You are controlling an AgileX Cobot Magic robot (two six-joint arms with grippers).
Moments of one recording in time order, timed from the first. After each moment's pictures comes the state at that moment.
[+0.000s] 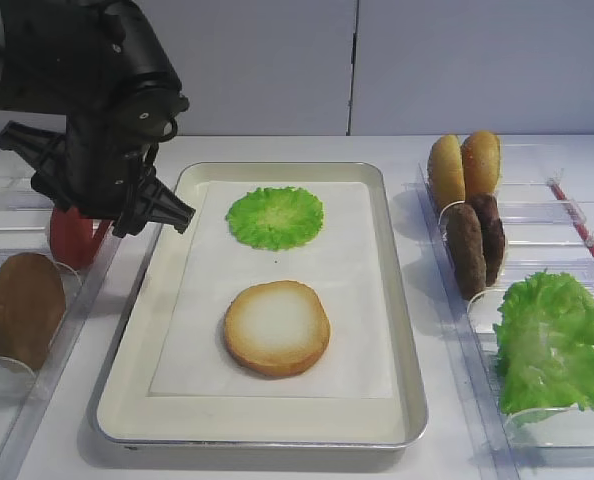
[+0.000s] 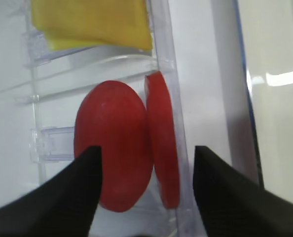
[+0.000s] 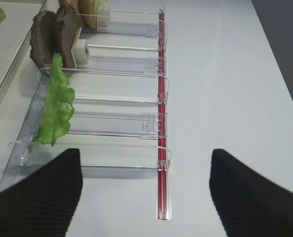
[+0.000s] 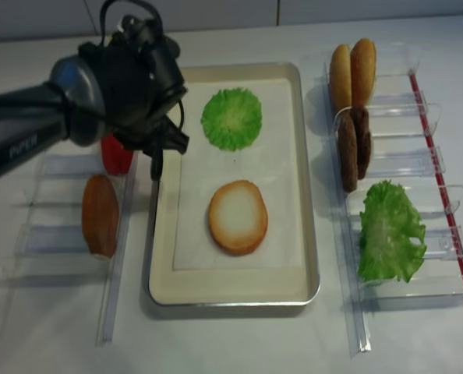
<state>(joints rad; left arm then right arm) -0.58 1.81 -1.30 0.72 1.08 -0.72 0.07 -0.02 -0.47 -0.04 1.15 0.00</state>
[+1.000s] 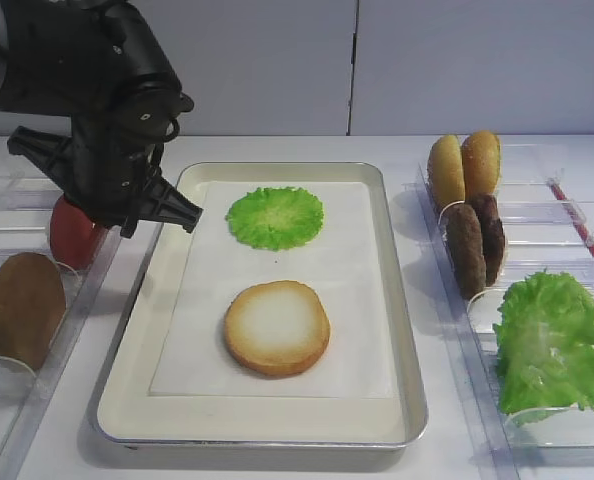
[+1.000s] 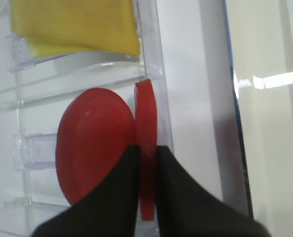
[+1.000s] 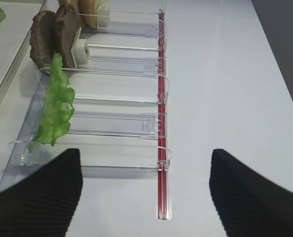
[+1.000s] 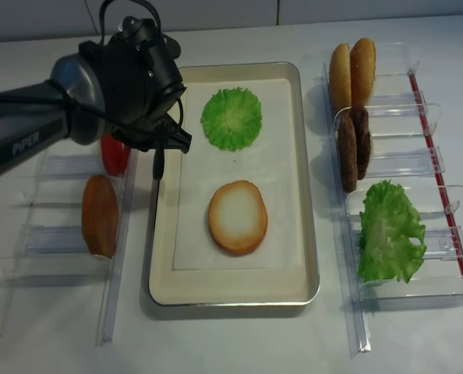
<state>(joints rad) -0.57 1.82 -1.30 0.70 1.04 -0.72 0.07 -0.02 -0.47 -0.04 1.15 0.00</state>
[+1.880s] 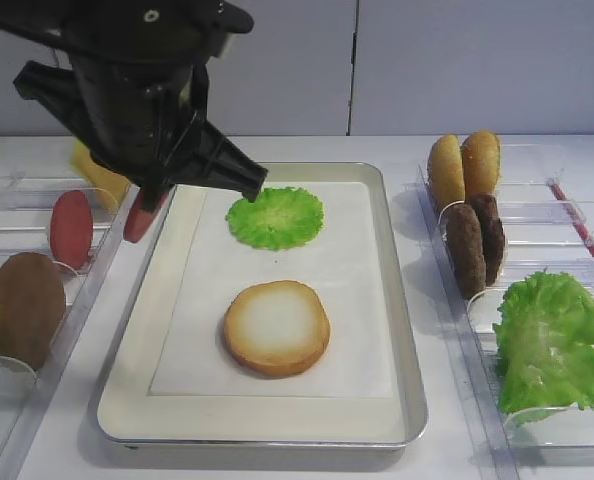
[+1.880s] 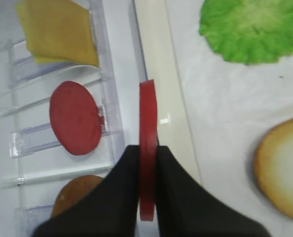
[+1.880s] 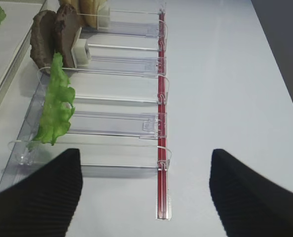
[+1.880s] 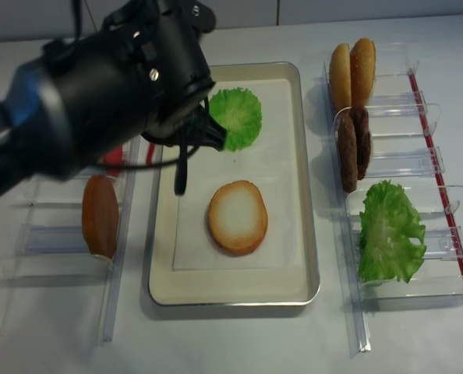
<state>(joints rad) -0.83 1.61 -1.37 0.64 1.21 -0.72 0.07 -0.02 -0.47 -0.04 1.15 0.00</state>
